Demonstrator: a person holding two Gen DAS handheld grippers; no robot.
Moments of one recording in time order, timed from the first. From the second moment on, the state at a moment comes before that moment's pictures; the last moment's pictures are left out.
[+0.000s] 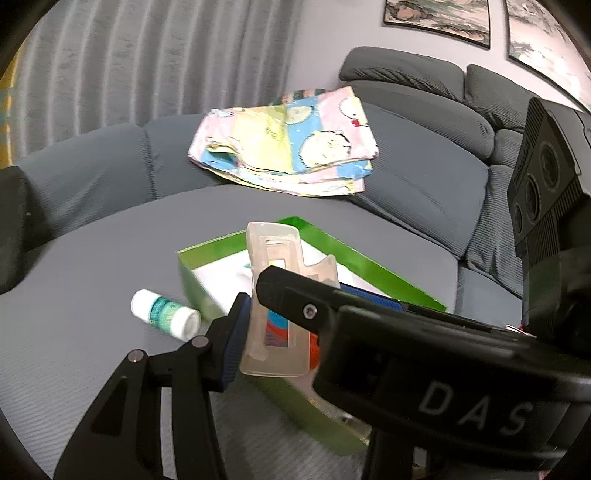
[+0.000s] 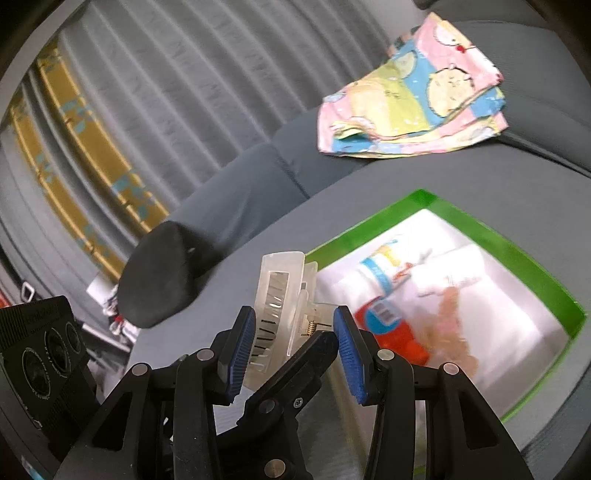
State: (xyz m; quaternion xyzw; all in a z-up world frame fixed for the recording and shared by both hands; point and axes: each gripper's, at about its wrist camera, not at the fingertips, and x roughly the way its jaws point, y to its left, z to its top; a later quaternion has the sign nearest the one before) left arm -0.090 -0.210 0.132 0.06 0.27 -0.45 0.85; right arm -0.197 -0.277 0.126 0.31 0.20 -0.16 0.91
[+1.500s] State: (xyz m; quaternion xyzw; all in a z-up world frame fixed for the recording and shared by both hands) left arm -0.079 -0.273 0.084 0.04 0.40 -0.51 0.76; right arm -0.217 -0.337 0.084 0.38 0.30 -0.26 0.84
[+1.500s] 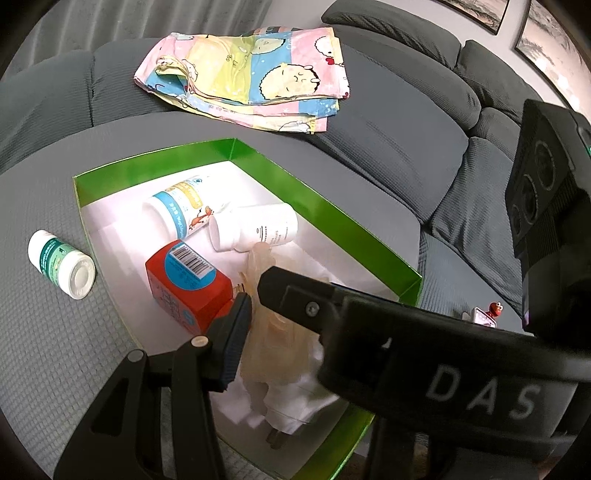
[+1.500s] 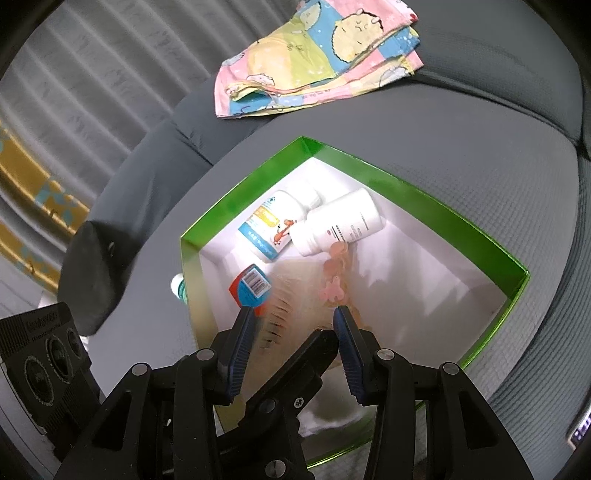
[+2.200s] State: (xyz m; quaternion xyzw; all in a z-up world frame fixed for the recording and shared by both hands) left arm -0.071 -0.197 0.116 0.01 0.37 -0.46 0.81; right arm -0.210 -0.310 0.114 0.32 0.25 -0.29 0.86
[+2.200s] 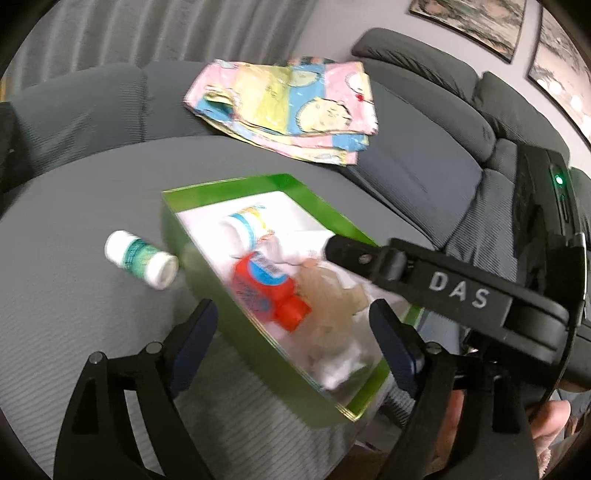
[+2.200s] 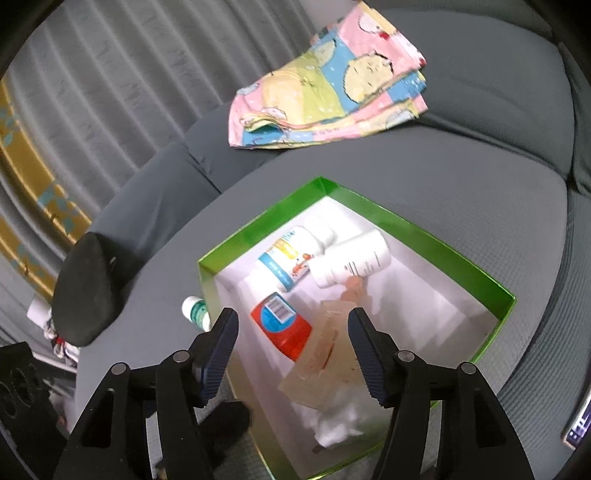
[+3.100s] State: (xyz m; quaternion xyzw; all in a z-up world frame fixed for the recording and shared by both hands) left arm 0.010 0.006 0.099 -0.08 0.42 -0.23 0.87; right arm -0.036 -0.203 0.109 0.07 0.41 -0.21 0.88
